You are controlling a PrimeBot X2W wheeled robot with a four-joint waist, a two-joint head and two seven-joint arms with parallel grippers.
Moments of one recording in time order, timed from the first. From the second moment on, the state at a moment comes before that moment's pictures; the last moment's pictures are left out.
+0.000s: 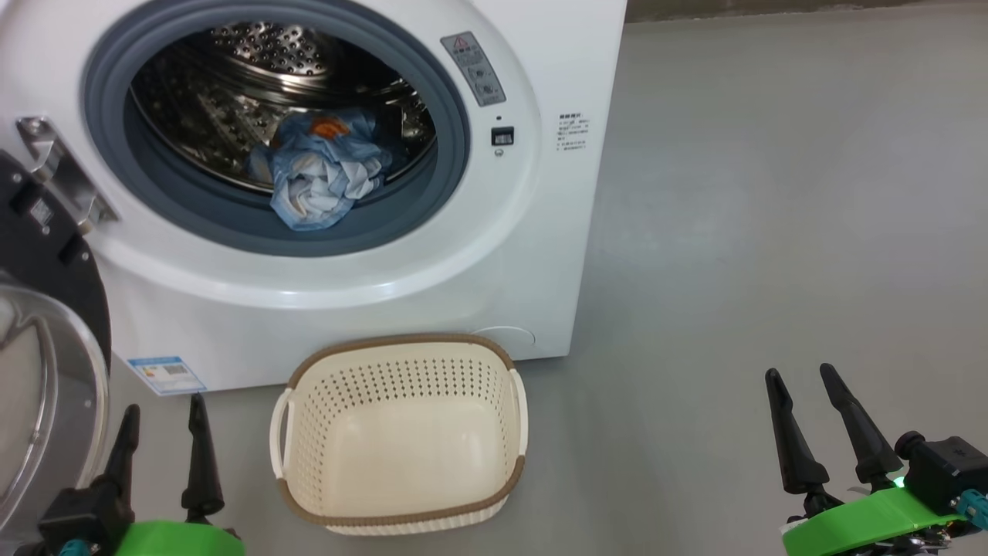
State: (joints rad) left arm -0.13 0.05 0.17 0.35 -0.14 -0.13 -0.26; right arm 0.01 -0.16 0.07 0.14 0.40 0.13 -0.25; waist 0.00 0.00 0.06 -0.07
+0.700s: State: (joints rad) left arm -0.10 0.07 0.13 0.32 -0.16 -0.13 -0.26; right arm 0.03 -0.16 0.07 0.14 0.40 0.13 -0.25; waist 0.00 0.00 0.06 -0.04
